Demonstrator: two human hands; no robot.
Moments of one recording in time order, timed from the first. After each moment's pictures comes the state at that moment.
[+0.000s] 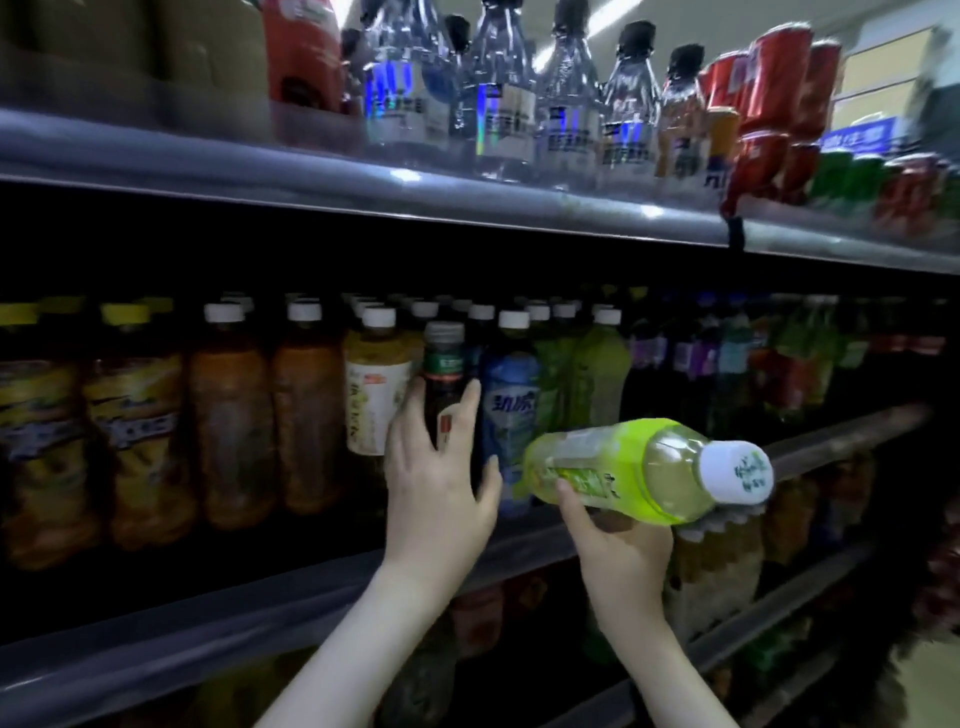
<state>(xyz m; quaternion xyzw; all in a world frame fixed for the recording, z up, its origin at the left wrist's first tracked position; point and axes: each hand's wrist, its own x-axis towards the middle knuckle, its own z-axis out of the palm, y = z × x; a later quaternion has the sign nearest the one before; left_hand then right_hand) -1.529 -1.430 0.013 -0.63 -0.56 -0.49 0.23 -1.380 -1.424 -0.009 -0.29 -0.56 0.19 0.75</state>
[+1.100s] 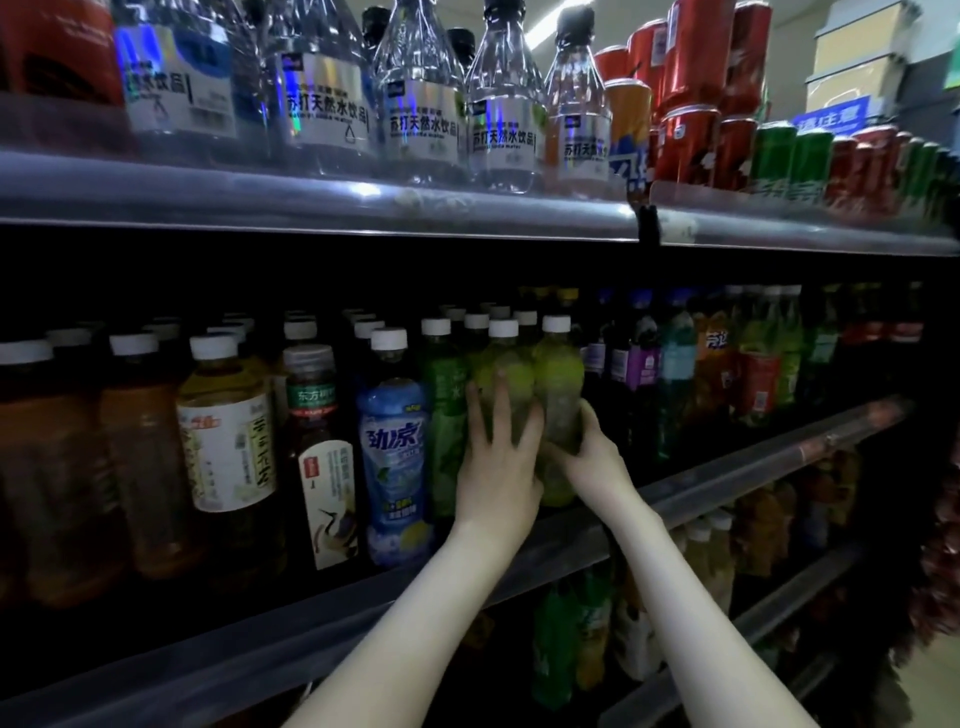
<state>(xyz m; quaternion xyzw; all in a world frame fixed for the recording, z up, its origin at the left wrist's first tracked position) -1.390 -1.311 0.029 -0.72 -0.61 -0.28 0.20 -1.269 -1.257 0.026 -0.50 -0.68 0.26 0.48</state>
